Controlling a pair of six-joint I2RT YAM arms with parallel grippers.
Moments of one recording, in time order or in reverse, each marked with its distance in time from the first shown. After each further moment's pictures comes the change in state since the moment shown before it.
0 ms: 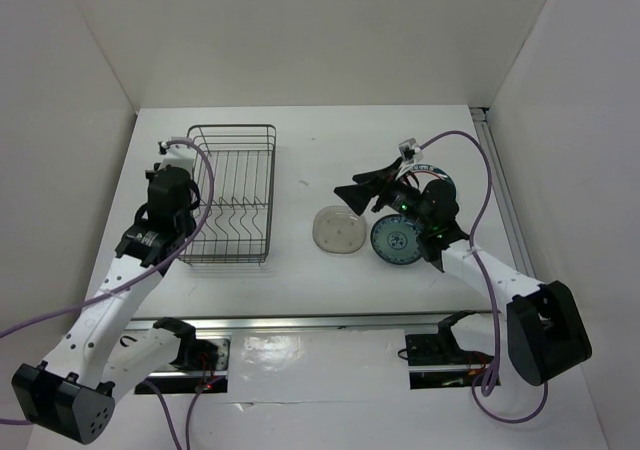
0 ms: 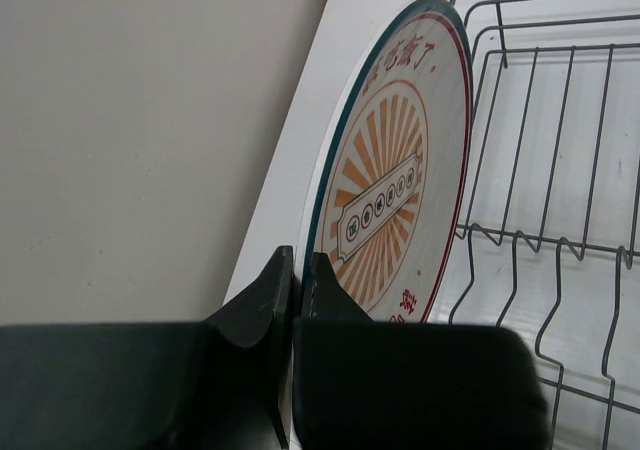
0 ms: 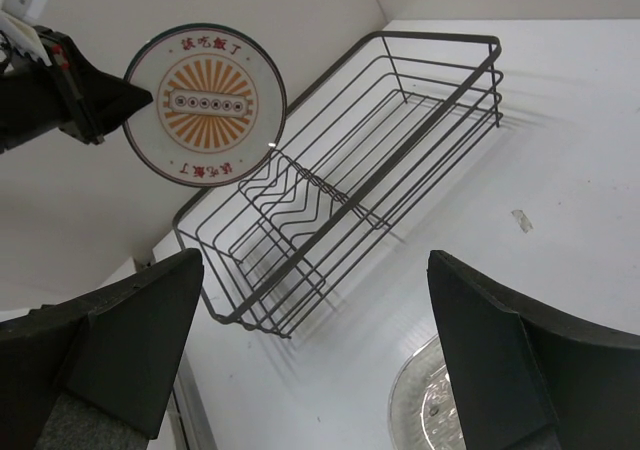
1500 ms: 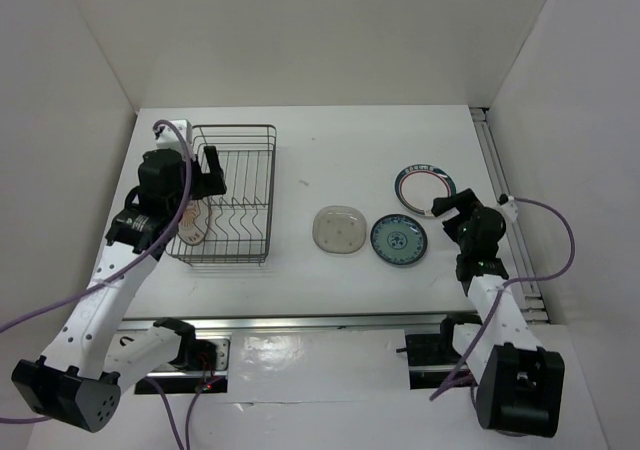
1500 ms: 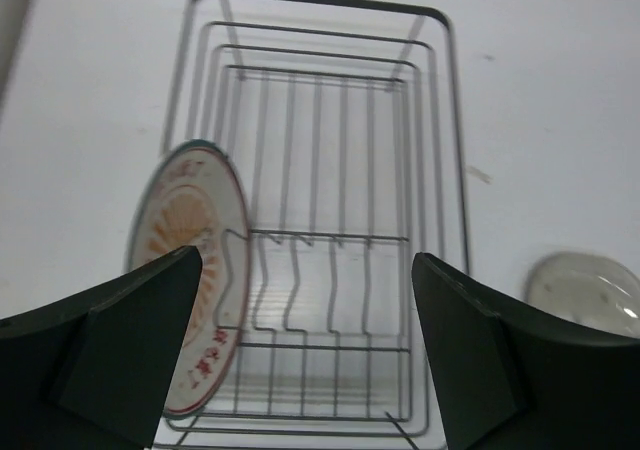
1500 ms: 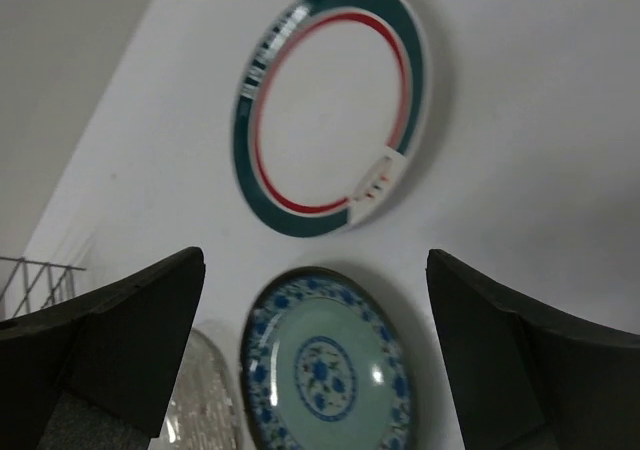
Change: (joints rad) left arm 0.035 0.068 0.155 -0.117 0.454 -0.381; right arm -0.498 -0.336 -0.214 -0.585 0.574 0.190
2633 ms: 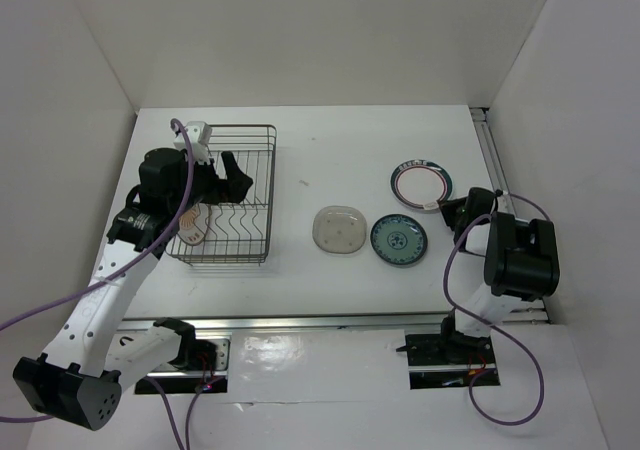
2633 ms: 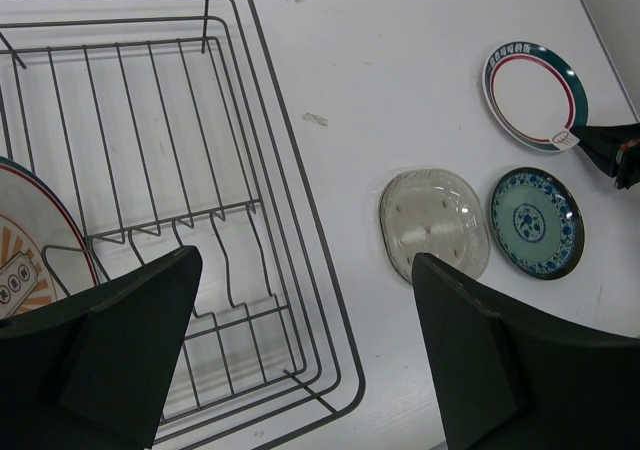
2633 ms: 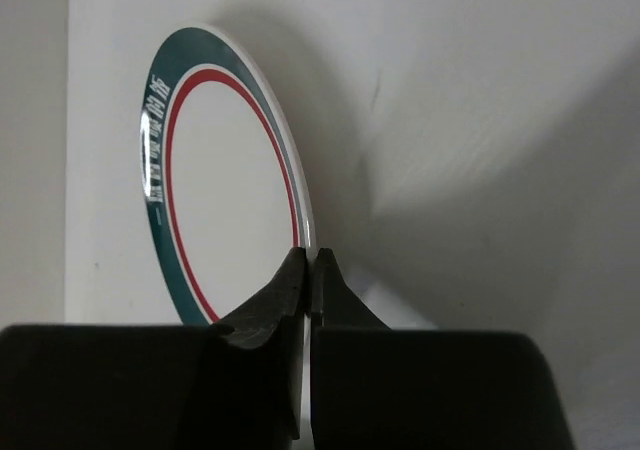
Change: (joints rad) left arm 0.015 0.010 0.000 0.014 0.461 -0.067; right arm -0.120 0.806 0.138 0.431 -0.111 0.216
